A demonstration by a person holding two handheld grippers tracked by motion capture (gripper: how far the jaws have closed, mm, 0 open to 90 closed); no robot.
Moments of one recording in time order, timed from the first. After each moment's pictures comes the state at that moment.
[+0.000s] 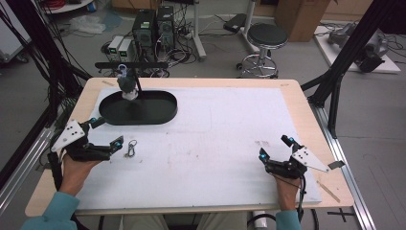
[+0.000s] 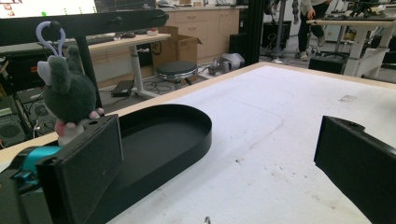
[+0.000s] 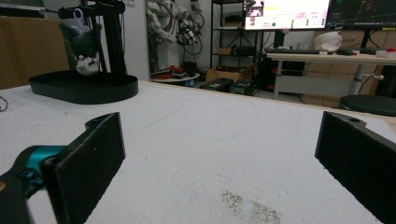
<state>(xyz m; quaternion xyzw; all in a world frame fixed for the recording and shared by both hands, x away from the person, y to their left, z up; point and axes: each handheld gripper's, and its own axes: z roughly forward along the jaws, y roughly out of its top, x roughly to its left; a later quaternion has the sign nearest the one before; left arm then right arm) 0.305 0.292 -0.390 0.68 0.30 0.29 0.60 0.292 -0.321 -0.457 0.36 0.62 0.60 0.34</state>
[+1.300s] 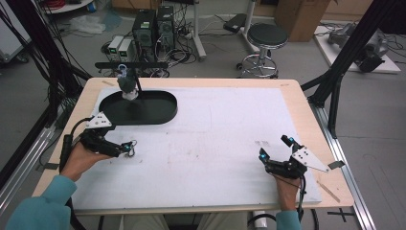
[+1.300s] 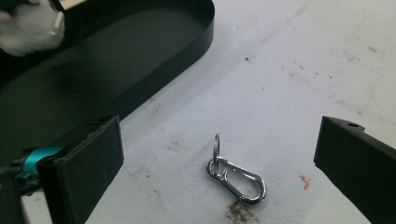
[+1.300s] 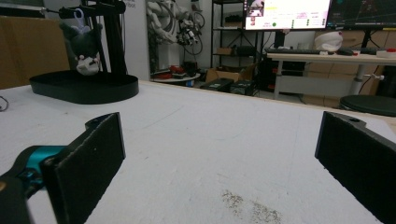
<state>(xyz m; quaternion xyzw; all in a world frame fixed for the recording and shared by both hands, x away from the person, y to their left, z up) 0.348 0.274 -0.396 0.83 0.34 0.18 0.41 0.292 -0.321 -0.457 0.36 0.62 0.60 0.34</state>
